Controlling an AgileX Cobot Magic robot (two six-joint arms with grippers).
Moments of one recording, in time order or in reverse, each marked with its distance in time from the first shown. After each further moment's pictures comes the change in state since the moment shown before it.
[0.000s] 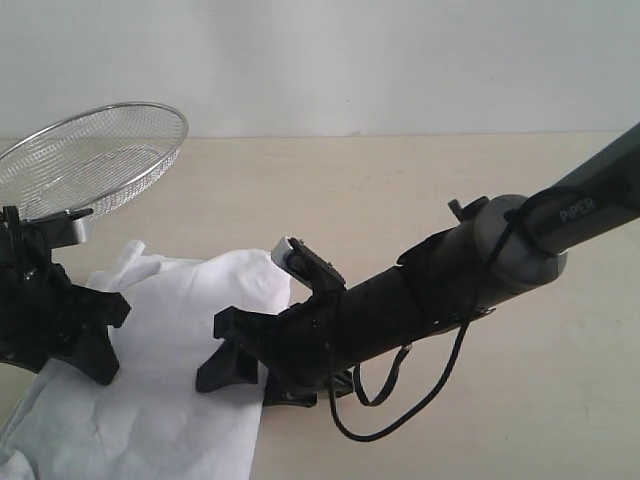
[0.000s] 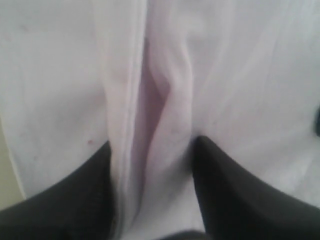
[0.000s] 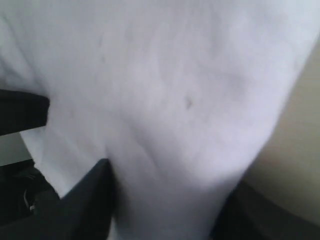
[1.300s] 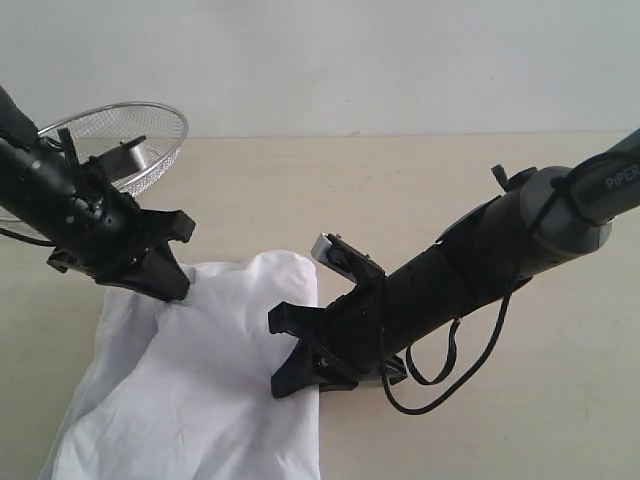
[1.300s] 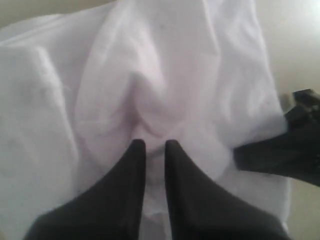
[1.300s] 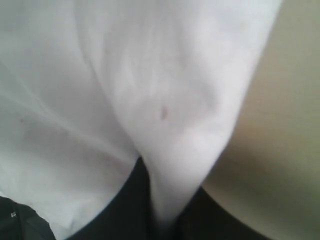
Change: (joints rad) left arm -0.048 0.108 -0.208 -0.279 -0.026 0.198; right arm -0.128 -0.022 -0.007 -0.340 0.031 0.179
